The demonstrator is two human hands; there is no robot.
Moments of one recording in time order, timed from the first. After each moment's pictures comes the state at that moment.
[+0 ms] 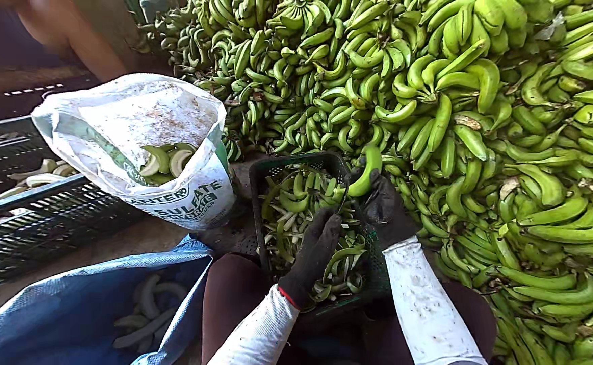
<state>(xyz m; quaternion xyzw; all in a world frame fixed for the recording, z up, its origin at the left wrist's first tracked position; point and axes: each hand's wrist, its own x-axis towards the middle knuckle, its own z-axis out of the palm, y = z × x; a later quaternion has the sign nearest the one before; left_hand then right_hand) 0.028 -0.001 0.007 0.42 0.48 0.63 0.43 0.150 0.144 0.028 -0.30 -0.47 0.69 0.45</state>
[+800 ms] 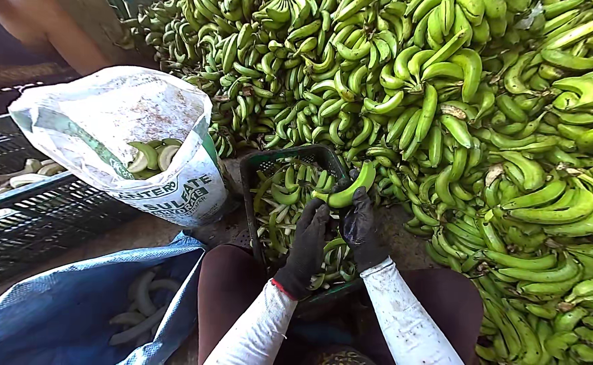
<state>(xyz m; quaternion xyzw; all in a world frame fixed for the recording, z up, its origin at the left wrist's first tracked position) 0.049 -0.007 0.018 0.27 0.45 0.68 0.51 0.136 0.077 0.002 -0.20 -0.37 0.70 0.58</state>
